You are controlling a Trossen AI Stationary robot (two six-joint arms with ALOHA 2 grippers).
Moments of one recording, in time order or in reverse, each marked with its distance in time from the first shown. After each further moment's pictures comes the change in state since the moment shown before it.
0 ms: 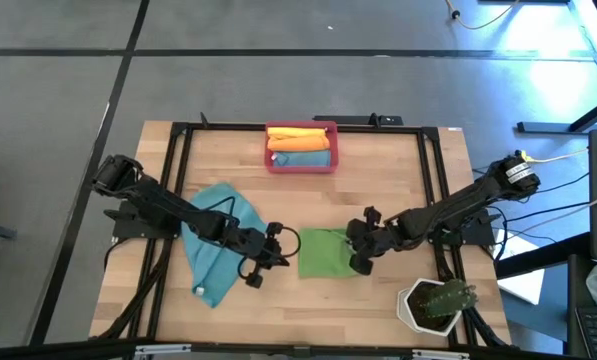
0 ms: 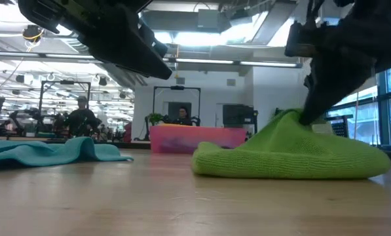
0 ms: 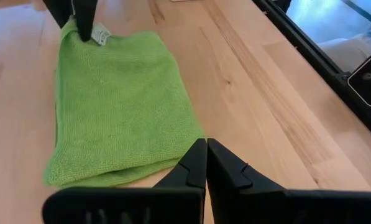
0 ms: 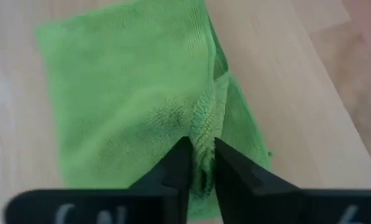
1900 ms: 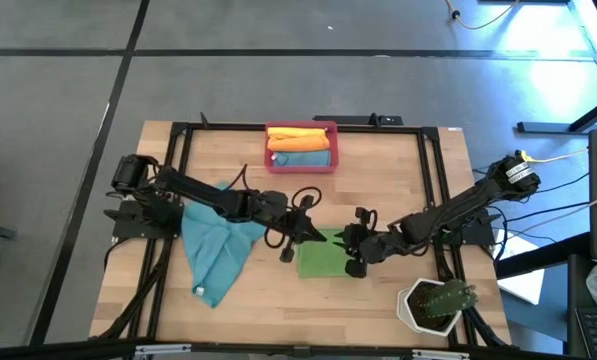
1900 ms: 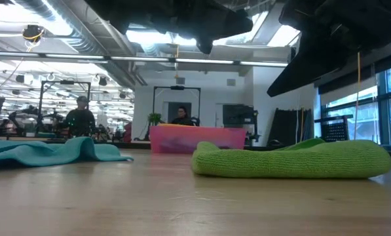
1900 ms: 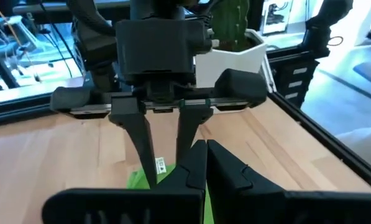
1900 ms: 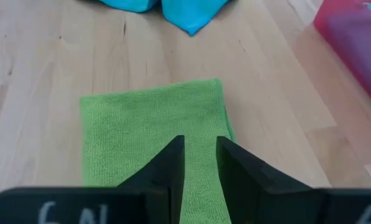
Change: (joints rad) left arm 0.235 0.135 0.217 0.237 0.223 0.129; right arm 0.053 -0.003 -0.035 0.307 0.174 -0.211
